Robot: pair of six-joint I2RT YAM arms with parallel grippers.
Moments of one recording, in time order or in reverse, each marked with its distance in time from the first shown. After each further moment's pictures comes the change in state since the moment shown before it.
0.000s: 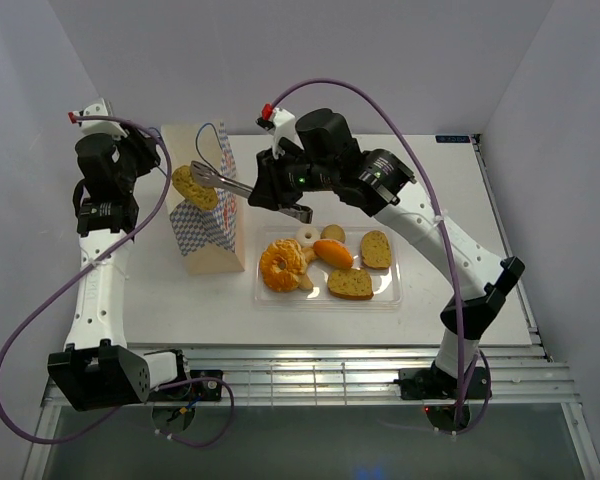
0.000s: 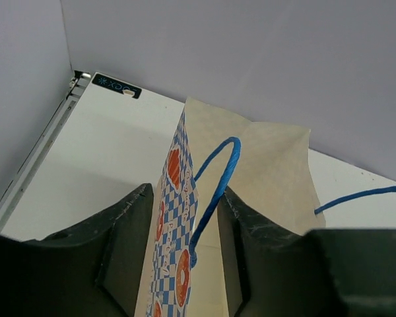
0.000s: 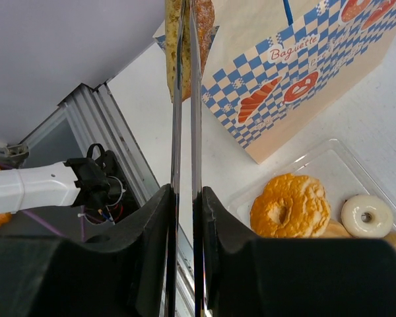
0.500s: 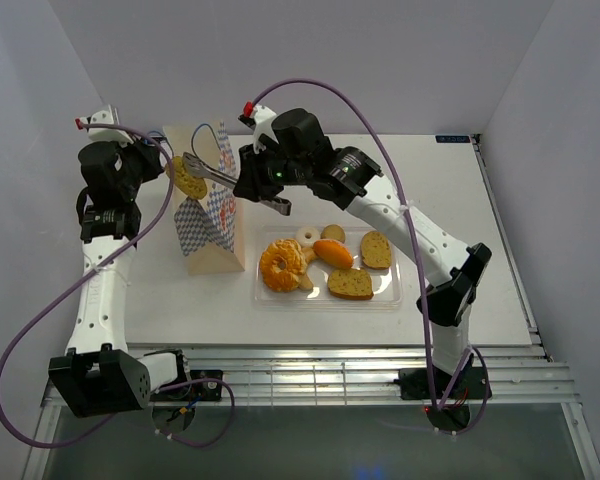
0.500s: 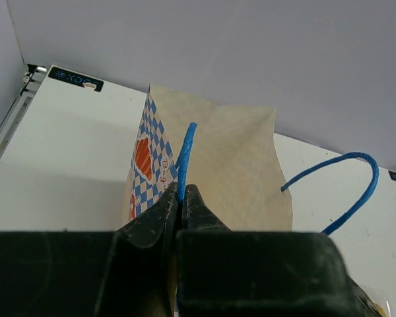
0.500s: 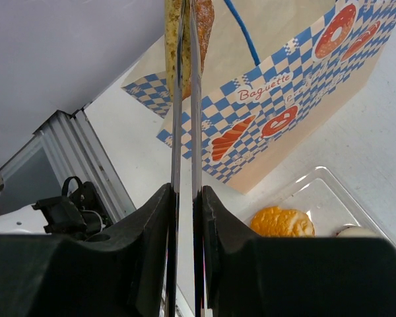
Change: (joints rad) left arm 0.013 -0.012 -0.060 0.062 0.138 -0.032; right arm -0.004 0.159 0.103 0.081 0.047 0.008
